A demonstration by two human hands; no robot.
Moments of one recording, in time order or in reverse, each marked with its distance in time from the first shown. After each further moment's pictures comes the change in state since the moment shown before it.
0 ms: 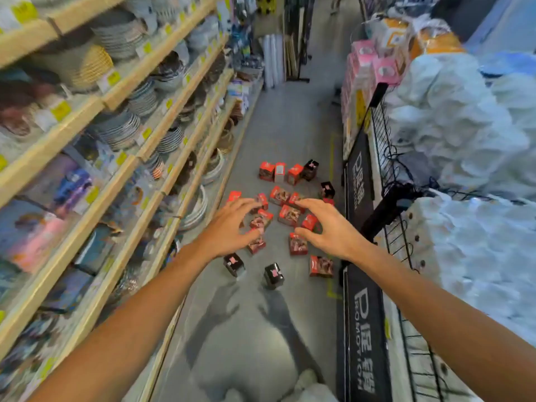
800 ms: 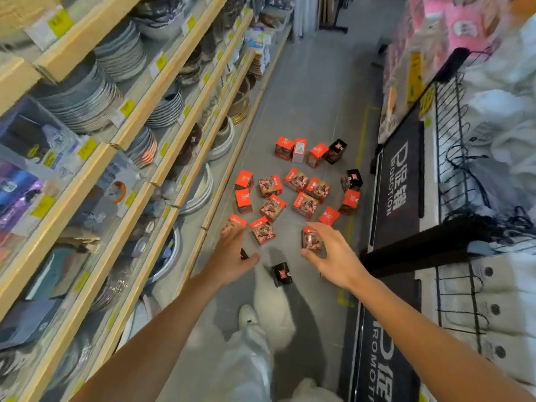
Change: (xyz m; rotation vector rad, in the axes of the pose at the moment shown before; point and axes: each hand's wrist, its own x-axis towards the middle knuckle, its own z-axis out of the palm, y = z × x) left_hand 0.108 -0.154 0.097 -0.185 -0.115 -0.413; right_hand 0.140 0.126 0.112 0.094 -0.216 0.292
